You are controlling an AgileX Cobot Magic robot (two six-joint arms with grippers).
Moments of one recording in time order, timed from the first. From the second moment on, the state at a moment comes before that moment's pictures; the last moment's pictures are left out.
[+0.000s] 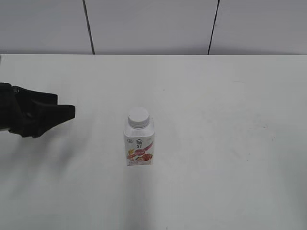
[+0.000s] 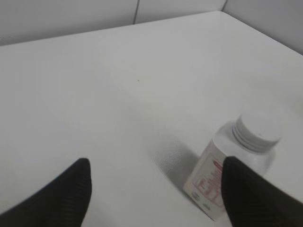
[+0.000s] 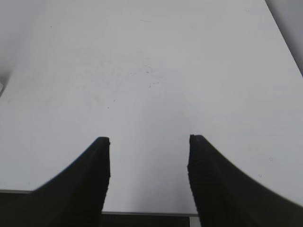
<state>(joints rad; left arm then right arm) 0.06 1.55 -0.48 1.29 -0.91 -0.85 -0.08 -0.01 -0.51 0.17 1.10 -0.22</state>
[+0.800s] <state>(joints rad) 0.11 1.91 -0.57 1.45 -1.09 -0.39 -0.08 -0.01 -0.51 0.17 1.10 -0.22</state>
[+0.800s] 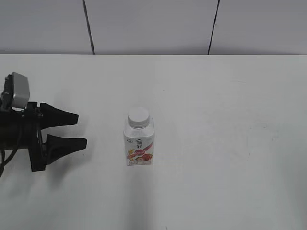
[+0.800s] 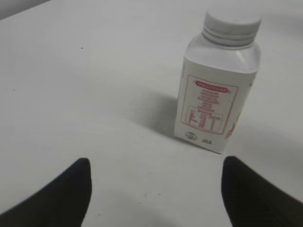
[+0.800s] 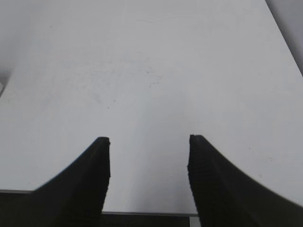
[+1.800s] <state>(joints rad) -0.17 2.24 -0.93 1.56 -1.19 -0.46 -0.08 -0.01 -0.51 0.17 1.10 -0.22</state>
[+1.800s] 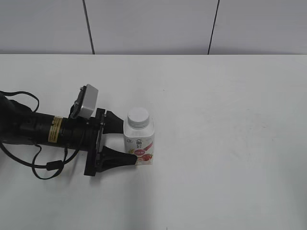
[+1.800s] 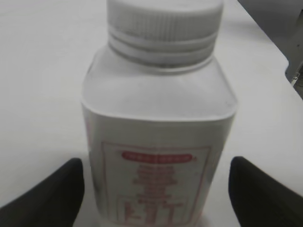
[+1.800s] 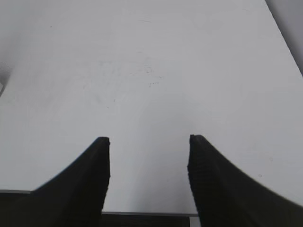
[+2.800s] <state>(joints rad) -0.24 2.31 -0.98 1.48 -1.20 -0.46 -0.08 -0.01 -0.51 0.17 1.10 -0.22</state>
